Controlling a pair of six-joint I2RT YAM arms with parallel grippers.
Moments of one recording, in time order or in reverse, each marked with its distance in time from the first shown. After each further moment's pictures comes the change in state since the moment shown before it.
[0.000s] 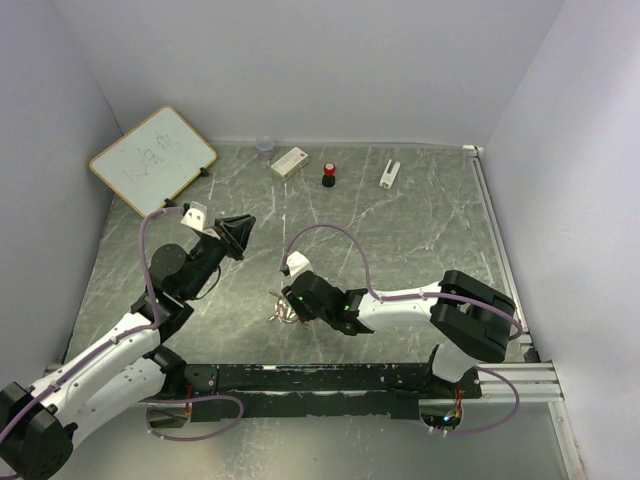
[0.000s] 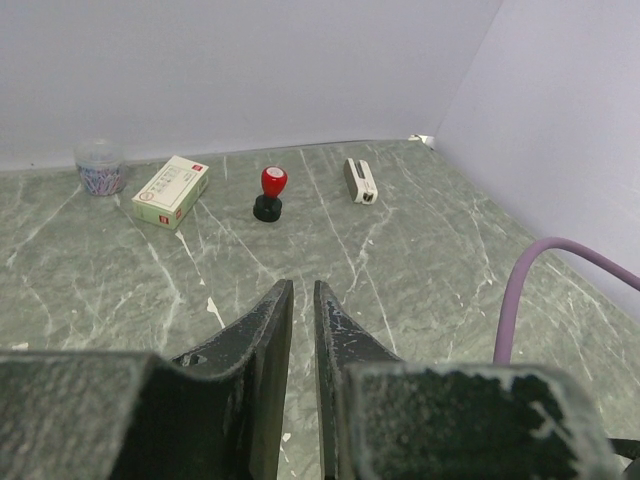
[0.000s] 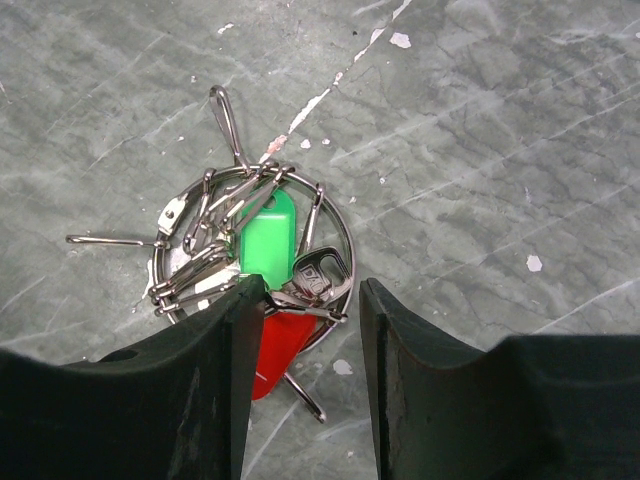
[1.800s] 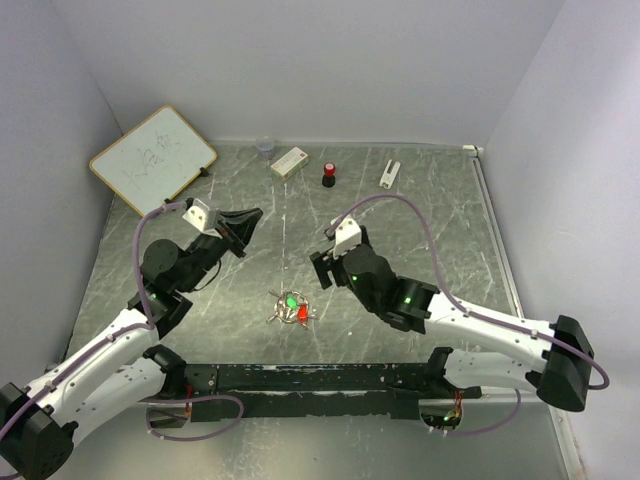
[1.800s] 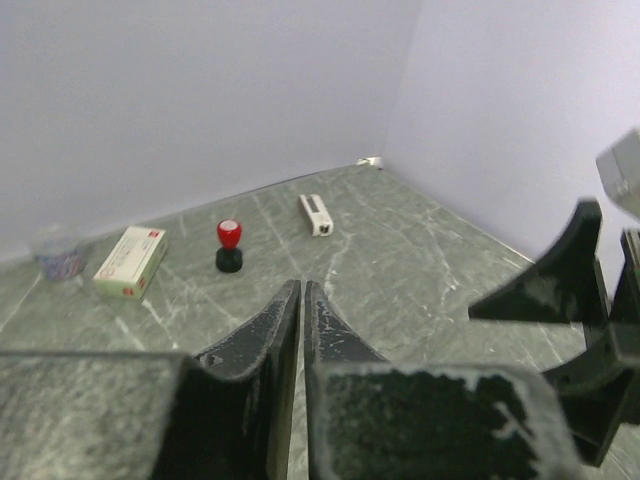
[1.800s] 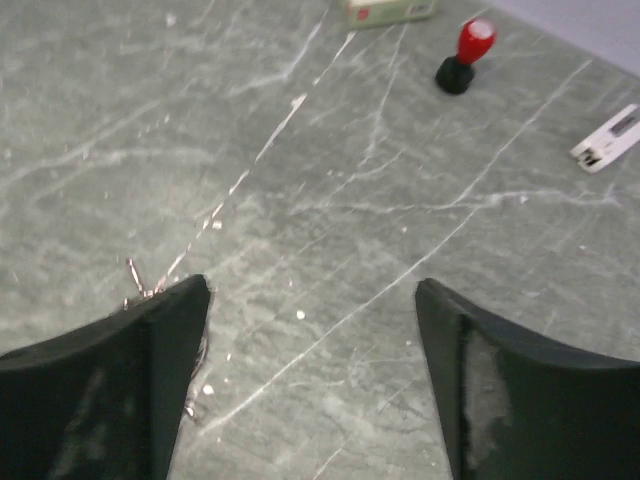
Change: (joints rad) left arm -0.002 0.013 0.069 0.037 0.159 0.084; right arm -0.078 -0.518 0.042 -0.216 0.212 -0.154
